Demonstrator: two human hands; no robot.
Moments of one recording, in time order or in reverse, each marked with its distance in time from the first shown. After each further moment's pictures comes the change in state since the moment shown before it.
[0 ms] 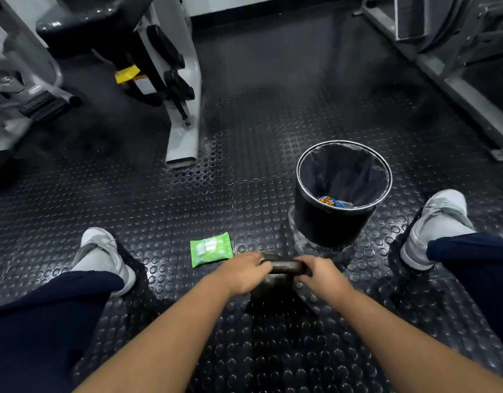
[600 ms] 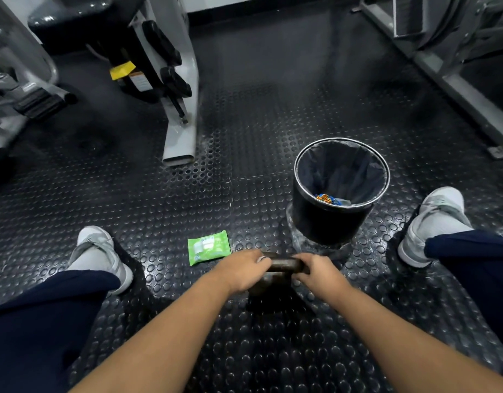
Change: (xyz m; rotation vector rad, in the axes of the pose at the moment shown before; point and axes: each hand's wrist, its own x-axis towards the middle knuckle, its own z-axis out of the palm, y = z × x) left_hand -0.007 0.010 -0.004 0.016 0.042 0.009; right_hand 0.002 0.001 0.002 0.029 -0.013 0.027
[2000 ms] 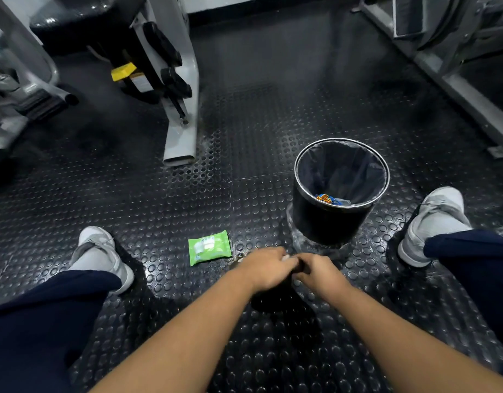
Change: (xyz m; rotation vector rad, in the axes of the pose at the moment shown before) left_hand 0.014 0.041 0.011 0.000 0.006 0.074; right_hand -0.002 0.001 -0.001 -0.018 0.029 -0.047
